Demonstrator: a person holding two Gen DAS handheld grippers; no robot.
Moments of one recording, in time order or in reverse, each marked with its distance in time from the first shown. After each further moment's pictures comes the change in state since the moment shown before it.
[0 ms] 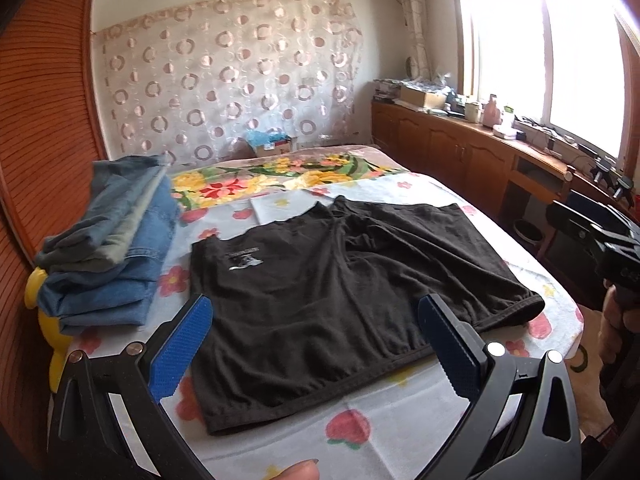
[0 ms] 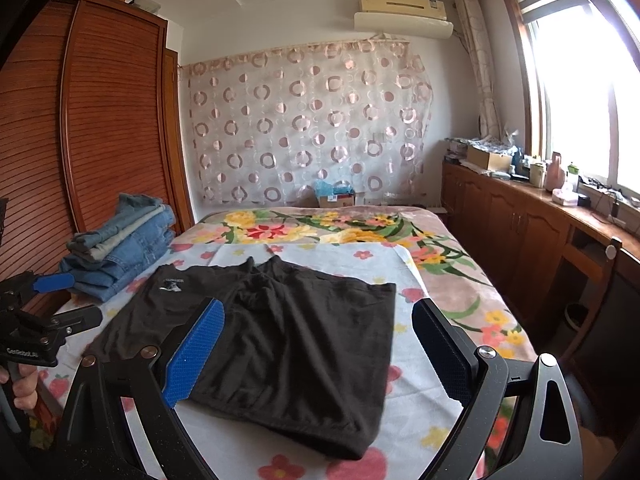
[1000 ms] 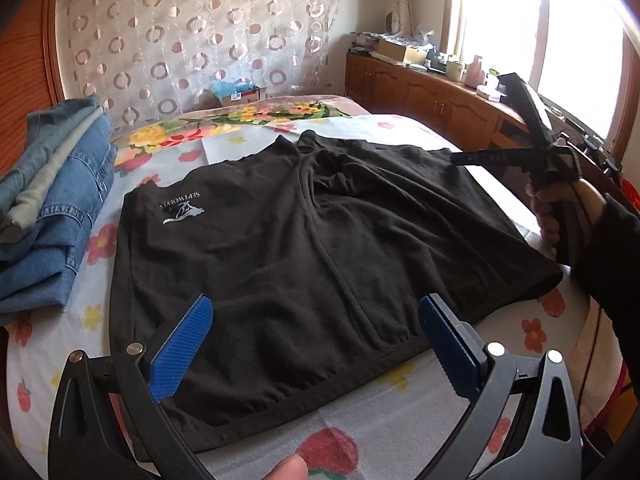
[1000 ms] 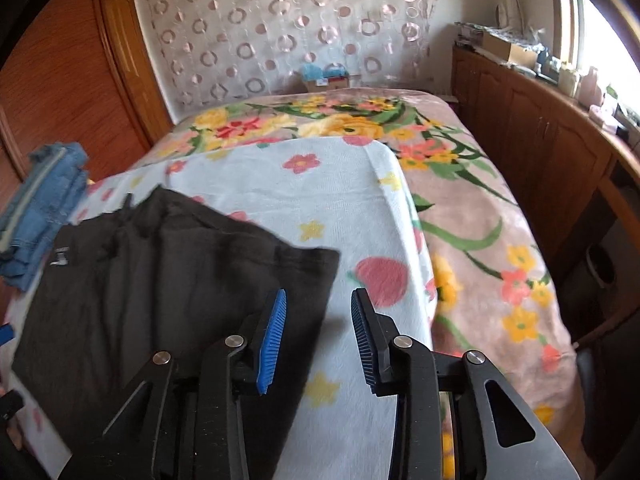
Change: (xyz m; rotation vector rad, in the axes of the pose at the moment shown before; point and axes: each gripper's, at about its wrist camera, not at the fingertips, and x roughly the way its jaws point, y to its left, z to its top) left arm 0.069 -0.011 -0.020 -0.002 0.180 -0.111; right arm 0.181 -0.085 0.057 0.059 0.459 0.022
